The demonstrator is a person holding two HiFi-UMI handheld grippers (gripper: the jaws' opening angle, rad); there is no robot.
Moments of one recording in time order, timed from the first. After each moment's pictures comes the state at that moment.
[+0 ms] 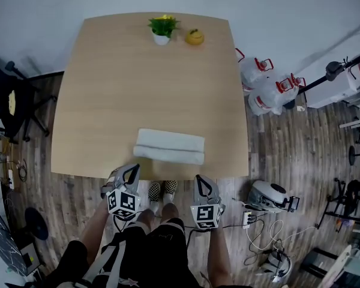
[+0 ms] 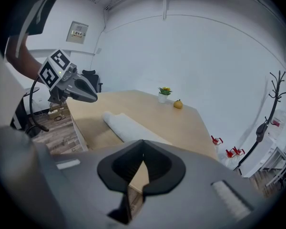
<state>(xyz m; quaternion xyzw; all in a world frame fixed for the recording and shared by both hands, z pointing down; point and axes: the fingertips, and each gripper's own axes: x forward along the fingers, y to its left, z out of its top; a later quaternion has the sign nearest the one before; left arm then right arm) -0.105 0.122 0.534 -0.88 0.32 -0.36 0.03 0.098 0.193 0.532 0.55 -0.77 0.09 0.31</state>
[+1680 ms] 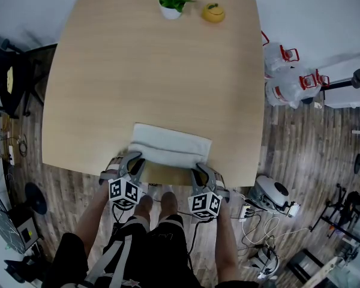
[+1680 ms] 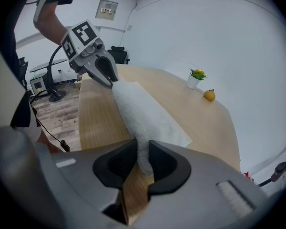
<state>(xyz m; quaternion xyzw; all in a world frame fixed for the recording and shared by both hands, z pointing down) -0.071 0.093 0.632 -0.86 0.23 -0.46 0.02 0.108 0.145 0.640 0.38 -0.80 0.06 0.45</state>
